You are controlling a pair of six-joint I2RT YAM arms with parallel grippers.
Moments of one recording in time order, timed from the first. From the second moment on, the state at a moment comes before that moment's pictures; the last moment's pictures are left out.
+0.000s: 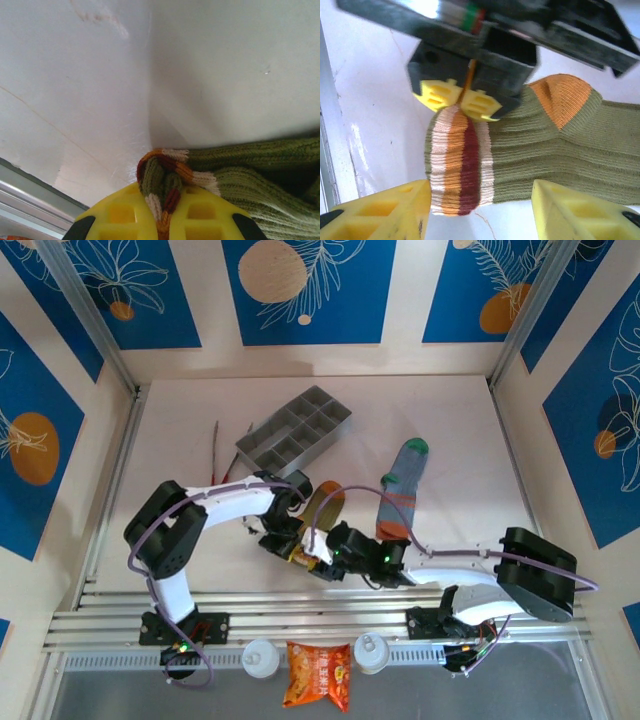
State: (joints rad) left arm -0.78 1.80 1.10 -0.94 0.32 -1.74; right arm 1.19 1.32 0.53 0.02 0.14 -0.16
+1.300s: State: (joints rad) left arm -0.73 1.83 1.14 -0.97 0.32 -1.70; right arm 1.33 1.68 0.81 -0.15 0.39 -0.14
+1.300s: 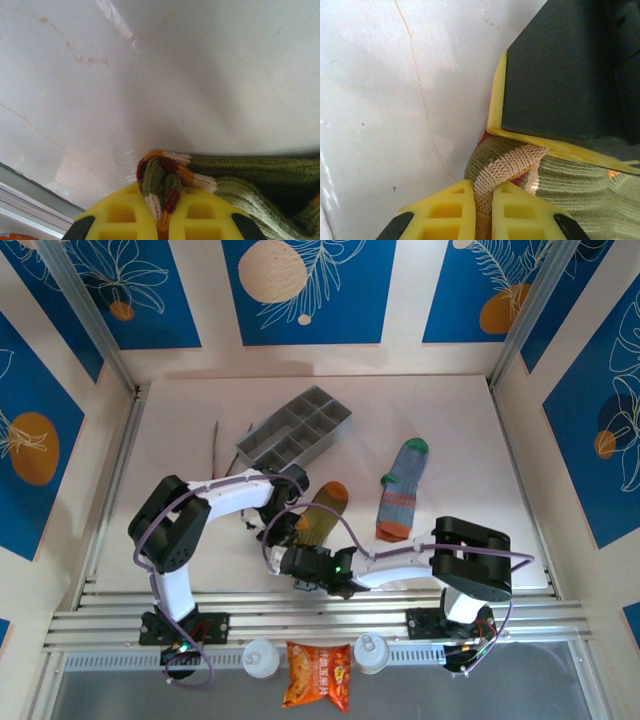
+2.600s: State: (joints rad) left arm -0.63 1.48 0.94 -0.67 0.21 -1.59; right arm 1.04 1.69 0.65 0.24 -0.13 0.45
